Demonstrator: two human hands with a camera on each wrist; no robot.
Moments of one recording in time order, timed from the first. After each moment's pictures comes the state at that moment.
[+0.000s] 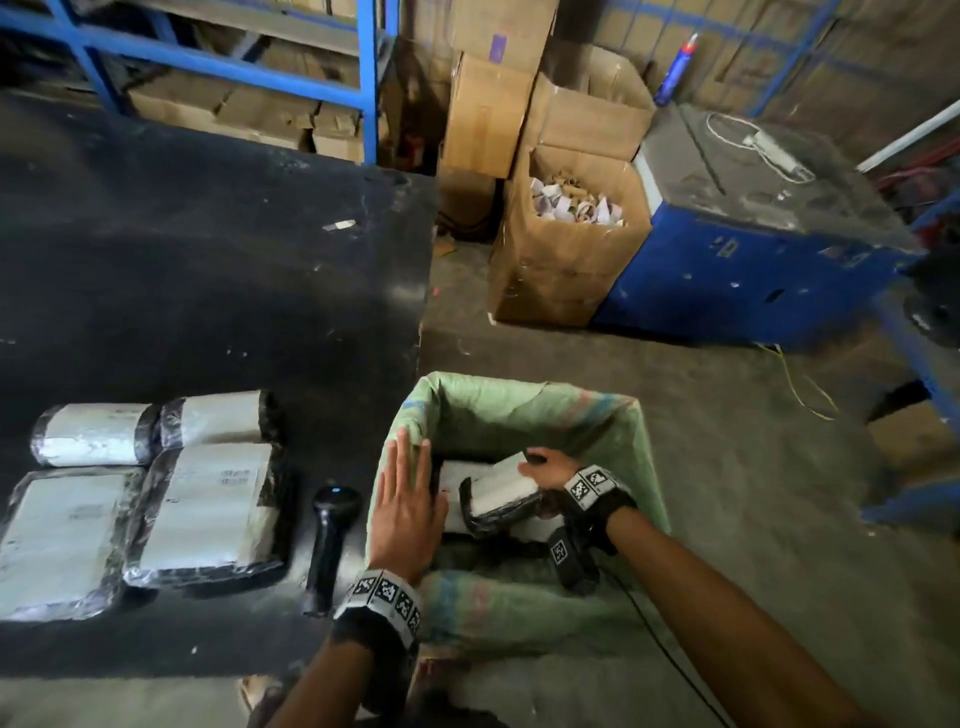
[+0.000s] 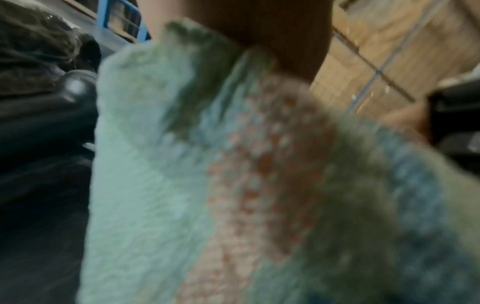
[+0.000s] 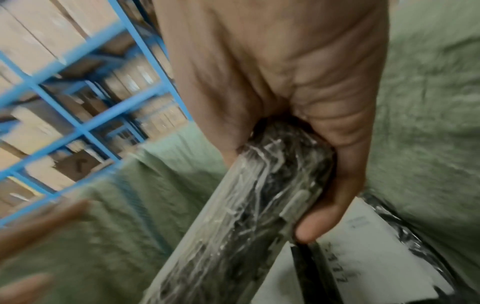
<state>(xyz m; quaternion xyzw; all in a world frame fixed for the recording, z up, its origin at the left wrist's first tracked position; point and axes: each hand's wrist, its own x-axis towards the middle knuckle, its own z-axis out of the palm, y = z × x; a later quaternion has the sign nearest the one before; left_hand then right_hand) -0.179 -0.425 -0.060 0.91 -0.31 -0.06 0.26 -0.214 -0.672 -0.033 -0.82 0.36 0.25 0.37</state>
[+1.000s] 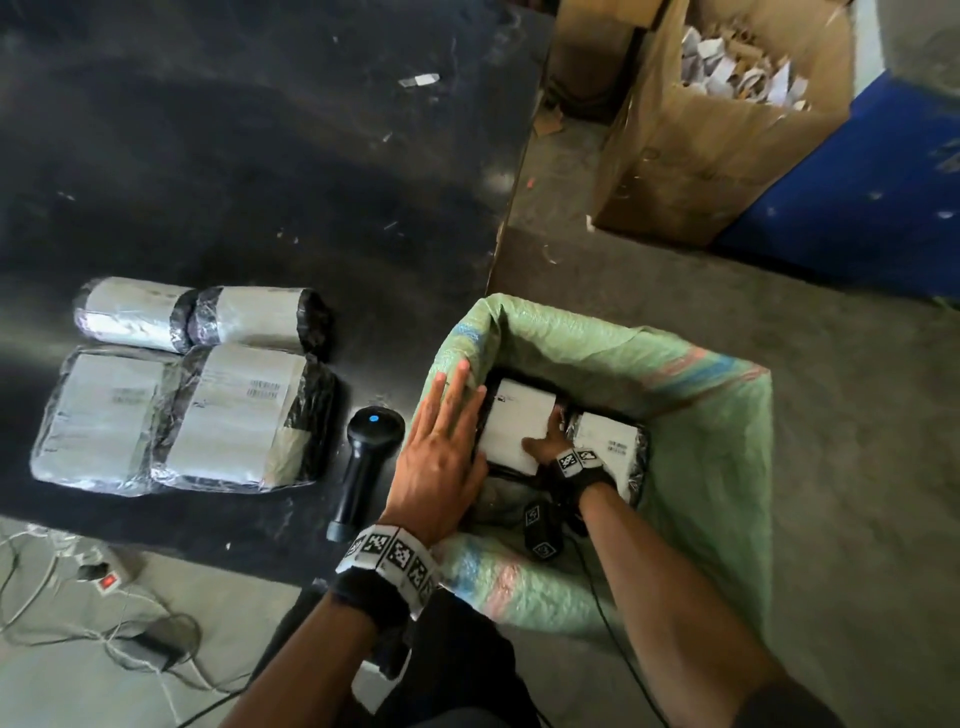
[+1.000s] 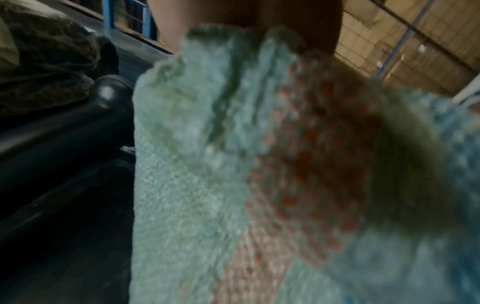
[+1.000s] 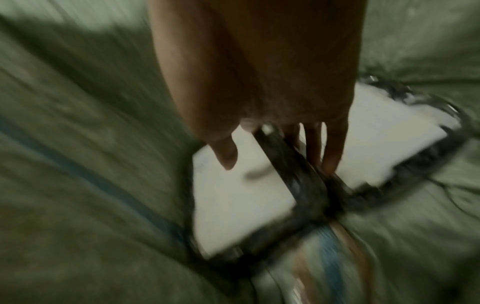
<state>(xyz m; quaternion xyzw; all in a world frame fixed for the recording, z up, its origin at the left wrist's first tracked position) -0.167 -0.425 -0.071 0.91 -0.29 -0.09 0.26 -0.173 -0.640 -0.187 -0.80 0.35 0.35 0.34</state>
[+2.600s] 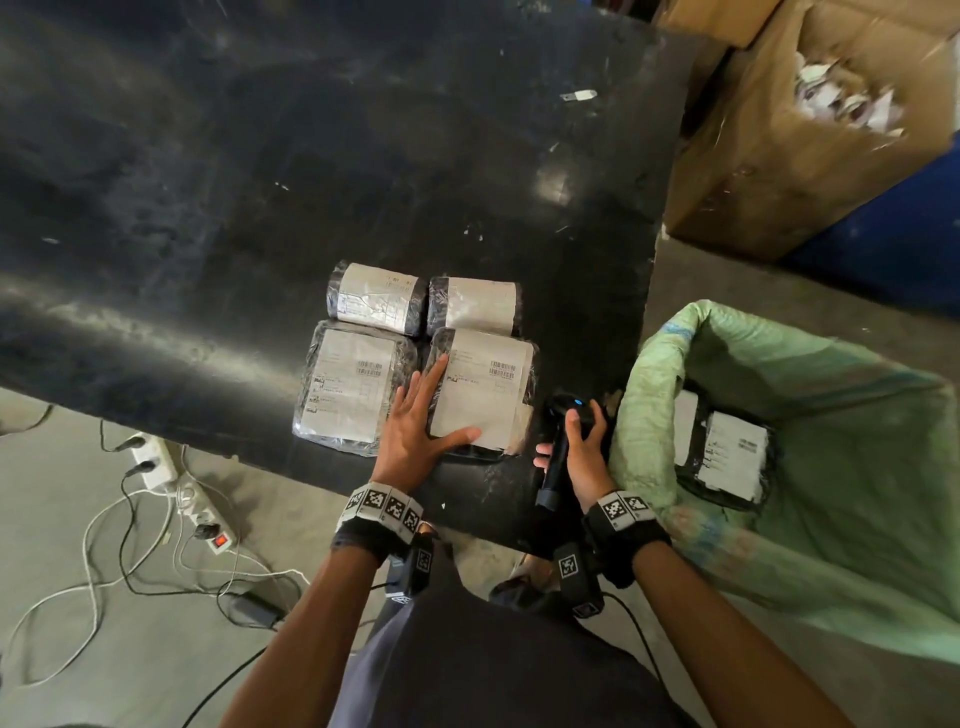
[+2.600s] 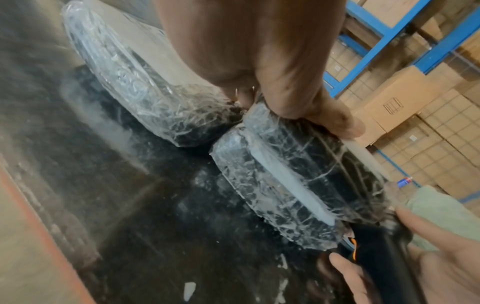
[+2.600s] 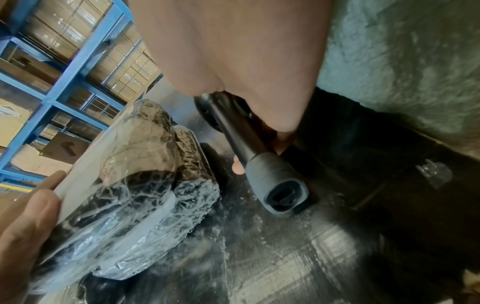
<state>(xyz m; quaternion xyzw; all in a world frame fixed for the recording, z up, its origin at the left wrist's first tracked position) -0.084 -0.130 -0.099 0.88 -0.12 -0.18 0.42 -0.155 -0.352 -0.088 -0.59 0.45 0.06 0.66</state>
